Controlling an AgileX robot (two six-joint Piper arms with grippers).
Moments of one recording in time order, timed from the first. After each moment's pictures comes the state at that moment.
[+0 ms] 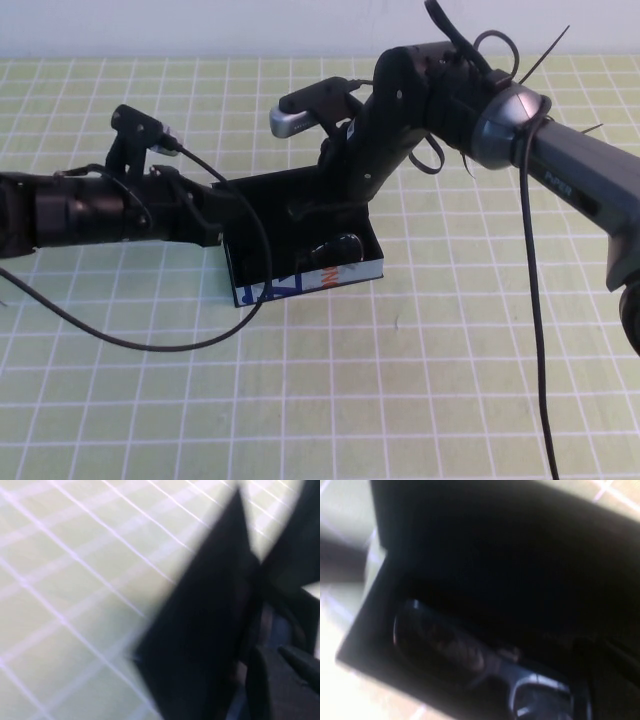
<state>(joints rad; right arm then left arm) 0.57 2.28 -2.10 0.22 0.98 -0.18 -0.11 1.87 -1.09 -1.57 0.79 1.84</state>
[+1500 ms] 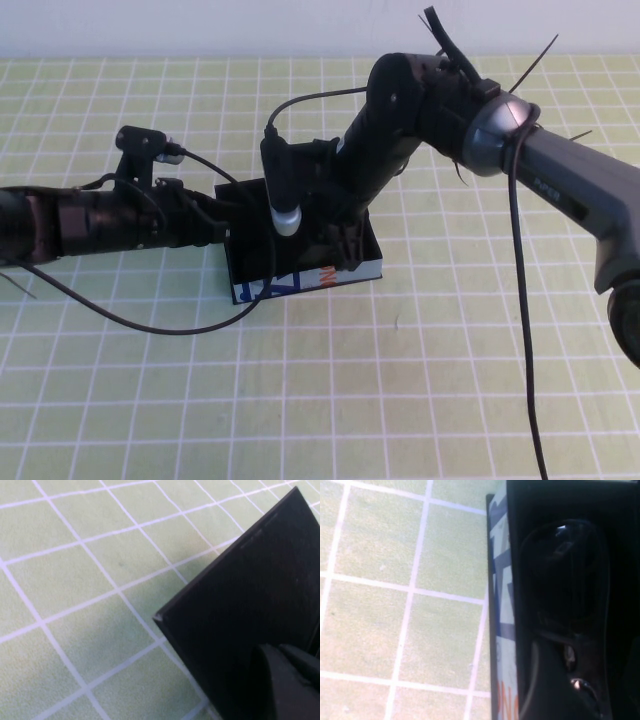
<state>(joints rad) 0.57 2.30 -2.11 0.39 1.09 -1.35 -0.11 2.00 -1.14 -1.70 0.74 1.83</state>
